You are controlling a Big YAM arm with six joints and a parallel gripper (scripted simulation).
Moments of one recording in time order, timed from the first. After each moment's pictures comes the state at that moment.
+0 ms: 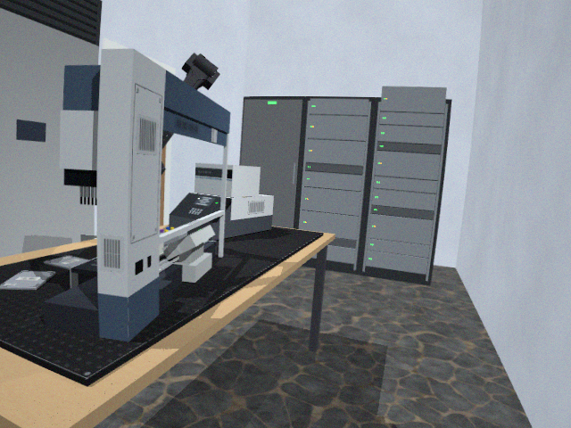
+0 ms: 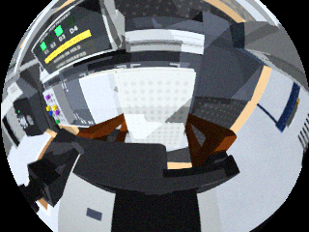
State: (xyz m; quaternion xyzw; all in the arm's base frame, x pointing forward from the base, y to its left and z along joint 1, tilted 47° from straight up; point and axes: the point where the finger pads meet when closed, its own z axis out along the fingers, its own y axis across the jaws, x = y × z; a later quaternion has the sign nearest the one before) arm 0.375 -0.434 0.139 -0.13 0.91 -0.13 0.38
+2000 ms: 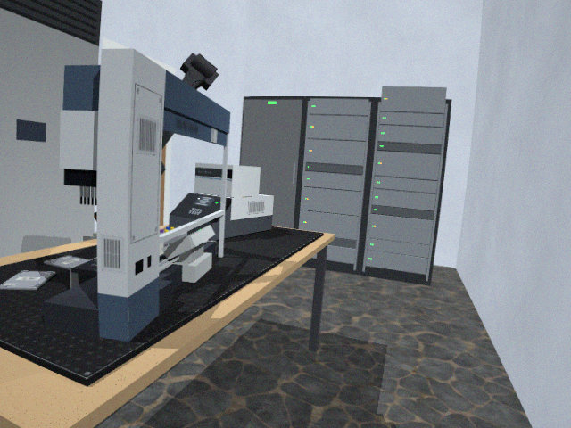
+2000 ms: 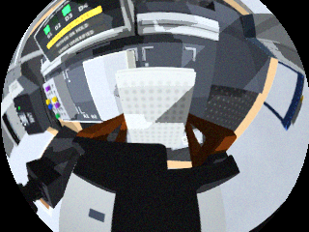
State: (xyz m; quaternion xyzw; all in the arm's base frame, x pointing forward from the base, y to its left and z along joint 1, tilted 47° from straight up) arm 0.357 -0.421 0.103 -0.12 0.91 -0.11 0.38
